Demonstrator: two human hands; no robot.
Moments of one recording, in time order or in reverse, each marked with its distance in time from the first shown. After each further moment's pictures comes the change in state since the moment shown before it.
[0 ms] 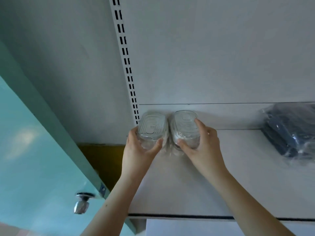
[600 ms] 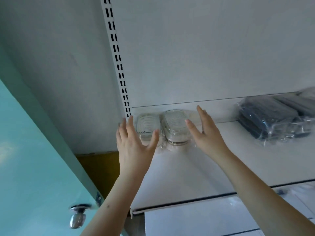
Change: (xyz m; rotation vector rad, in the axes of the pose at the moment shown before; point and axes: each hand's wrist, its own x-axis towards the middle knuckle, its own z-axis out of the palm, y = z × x) left_hand -0.010 0.020 -0.026 0.133 0.005 0.234; right_hand -0.002 -0.019 -0.038 0.076 -0.007 0.068
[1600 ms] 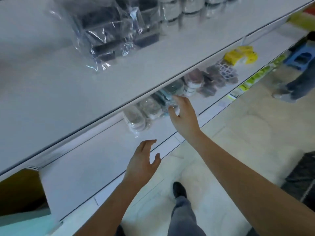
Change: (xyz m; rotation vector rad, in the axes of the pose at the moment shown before) left_hand -0.298 0.105 0.329 -0.110 -1.010 0.257; right_hand -0.160 0.352 -0.205 -0.219 0.290 0.328
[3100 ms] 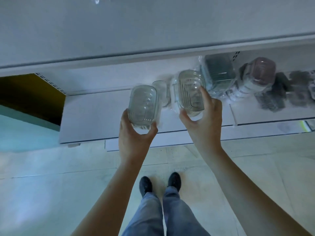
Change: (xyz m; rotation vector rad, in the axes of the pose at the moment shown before) left_hand 0.035 0.041 0.063 -0.215 0.872 -0.647; right_hand 0.016 0.085 0.010 0.147 -0.151 -0.239
